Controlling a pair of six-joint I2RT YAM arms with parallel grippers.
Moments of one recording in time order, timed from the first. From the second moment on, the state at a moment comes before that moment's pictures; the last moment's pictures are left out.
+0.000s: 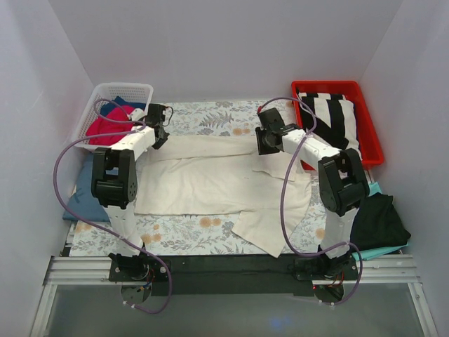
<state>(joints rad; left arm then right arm) -0.13 1.98 1.45 -0.43 -0.43 -0.92 0.45 1.91 1.42 -0.46 0.13 0.22</state>
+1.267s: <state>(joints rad) -0.13 2.01 1.45 -0.48 -0.43 -0.91 0.57 1.93 1.38 -0.48 0.28 0.23</state>
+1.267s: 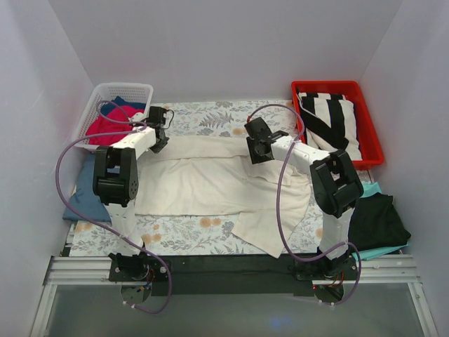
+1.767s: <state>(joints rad) -0.13 2.06 1.47 -0.48 -0.41 -0.90 0.37 2.04 1.51 -0.49 0.25 0.23</state>
